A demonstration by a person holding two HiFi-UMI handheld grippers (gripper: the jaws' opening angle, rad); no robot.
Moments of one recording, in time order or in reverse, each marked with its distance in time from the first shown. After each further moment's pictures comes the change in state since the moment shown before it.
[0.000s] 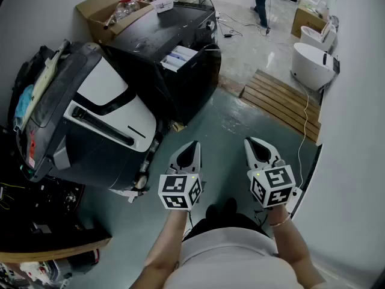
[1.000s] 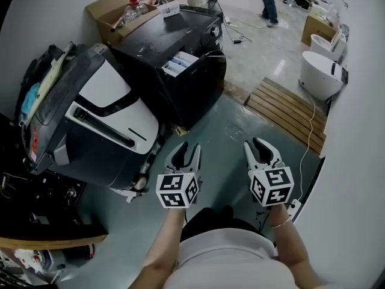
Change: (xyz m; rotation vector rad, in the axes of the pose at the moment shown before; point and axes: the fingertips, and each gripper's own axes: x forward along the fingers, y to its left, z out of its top) left arm 0.033 -0.009 -0.001 -0.008 0.003 0.105; right arm 0.014 -0.061 -0.005 0.036 -0.014 0.018
